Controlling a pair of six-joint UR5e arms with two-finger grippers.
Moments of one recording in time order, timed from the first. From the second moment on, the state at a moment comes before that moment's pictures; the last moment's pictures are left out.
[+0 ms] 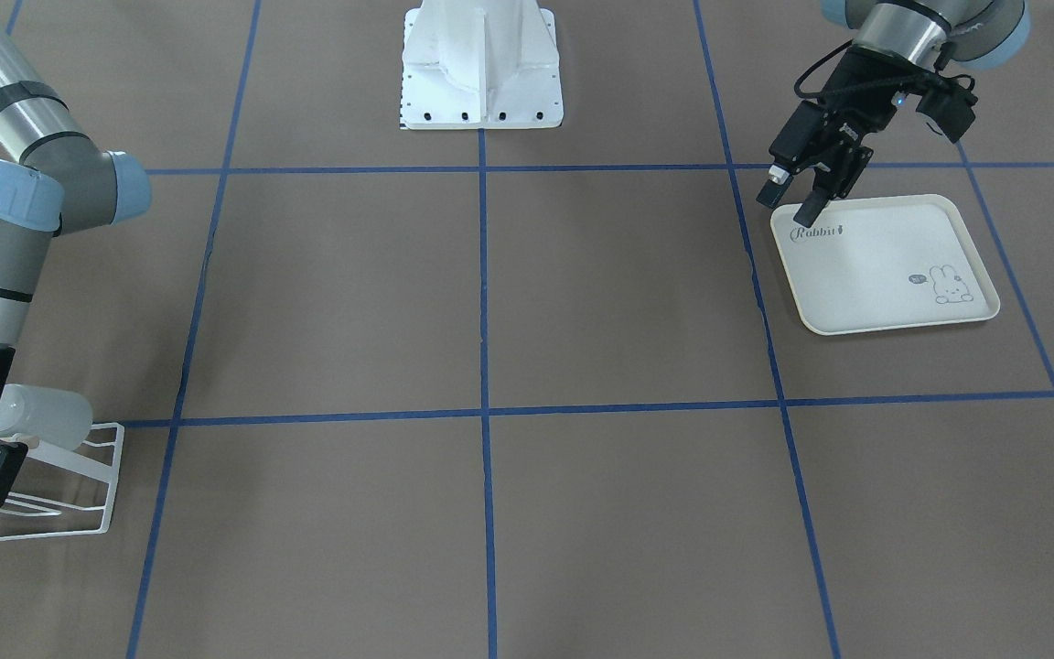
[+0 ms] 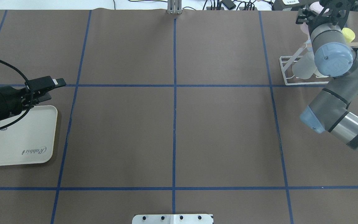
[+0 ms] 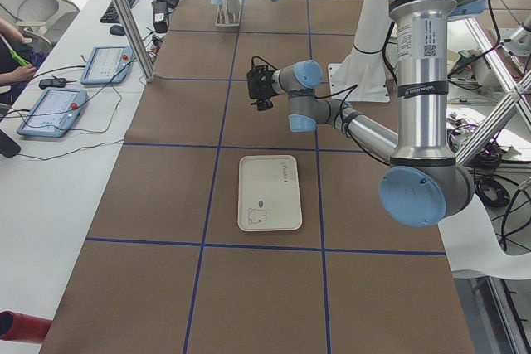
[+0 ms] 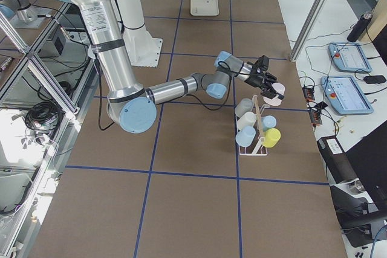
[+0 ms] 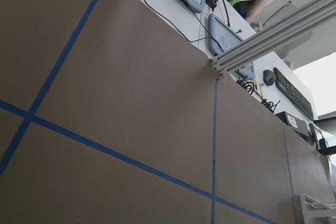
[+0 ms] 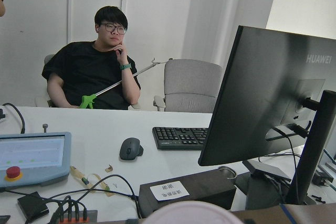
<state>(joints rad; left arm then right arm) -0.67 -1.48 -2.05 -2.62 -1.59 -1.64 0.89 -1.25 1.47 -0.76 0.98 0.99</state>
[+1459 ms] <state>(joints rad) -0.67 -1.49 -2.05 -2.62 -1.58 -1.64 0.86 -1.29 1.43 -0.72 0.99 0.99</state>
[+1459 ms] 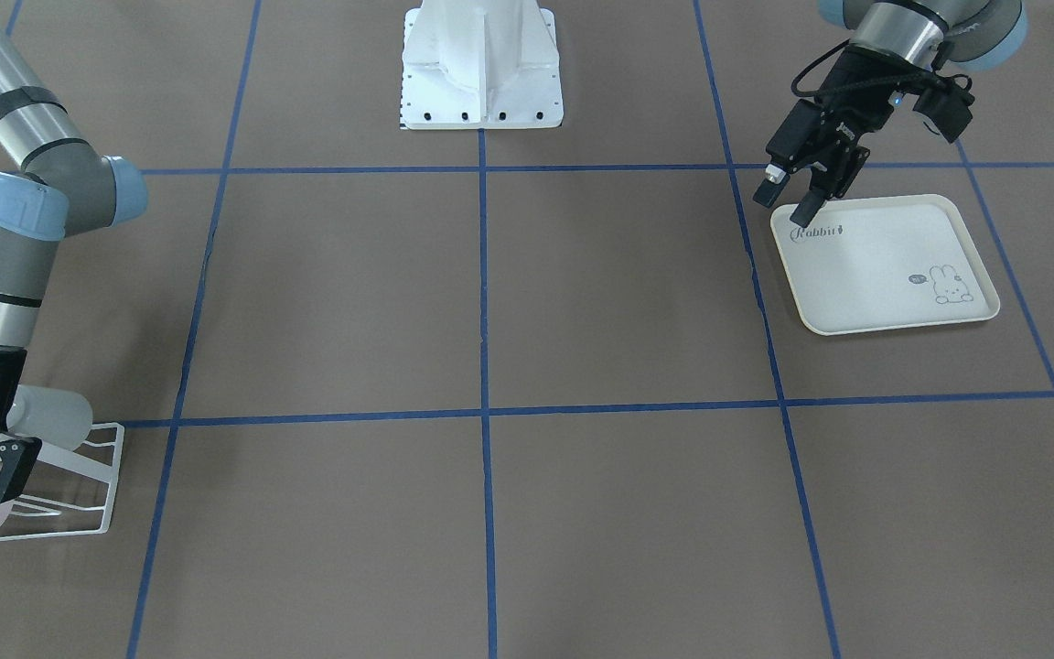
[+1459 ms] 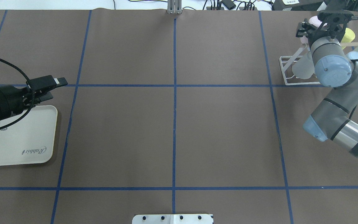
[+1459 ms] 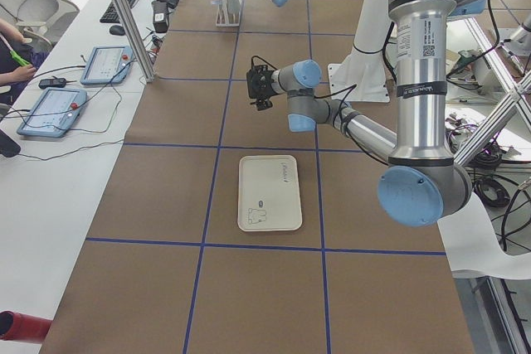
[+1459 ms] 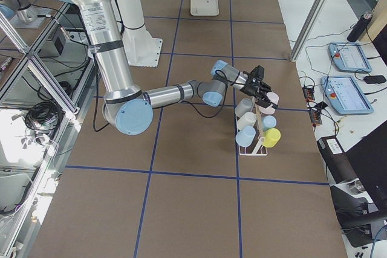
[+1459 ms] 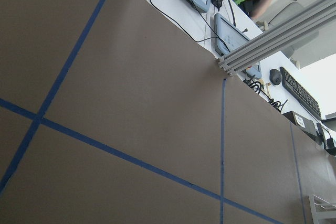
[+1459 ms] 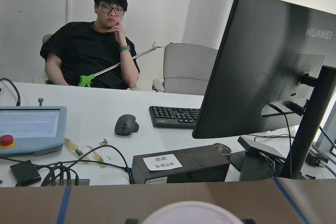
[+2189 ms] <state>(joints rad) -0.67 -1.49 -2.06 -2.62 -1.59 -1.64 0.84 -1.30 1.44 -0.69 1.04 1.00</state>
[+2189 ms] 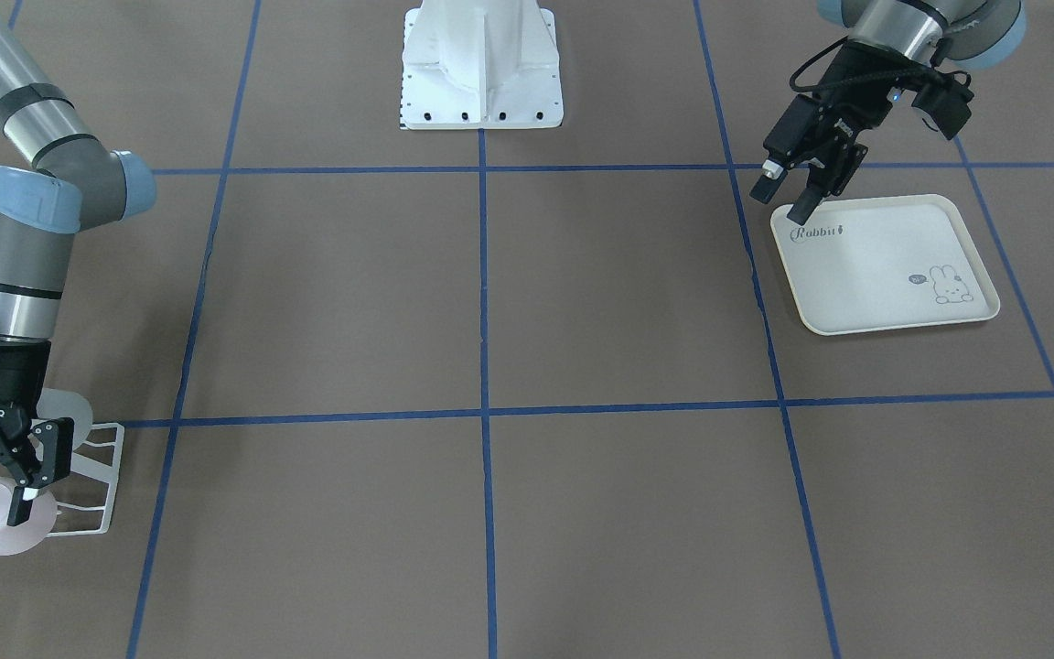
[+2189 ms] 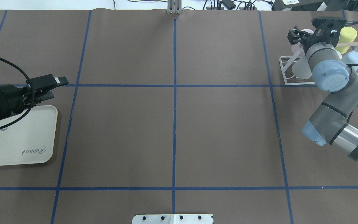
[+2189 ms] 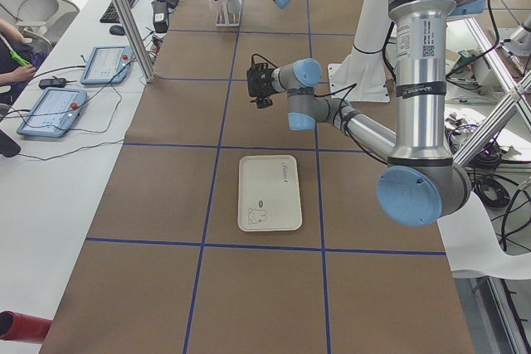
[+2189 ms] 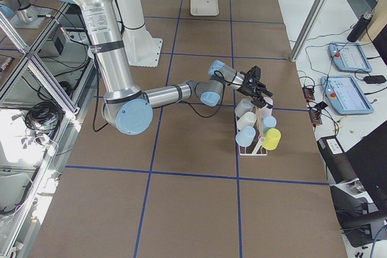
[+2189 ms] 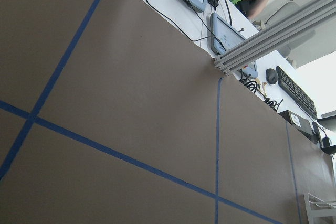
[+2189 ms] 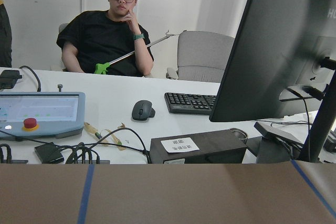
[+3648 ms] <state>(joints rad) -1.16 -1.43 -2.05 -2.35 -2.04 -0.74 1.49 -1.27 1.60 -1.35 2.18 0.31</state>
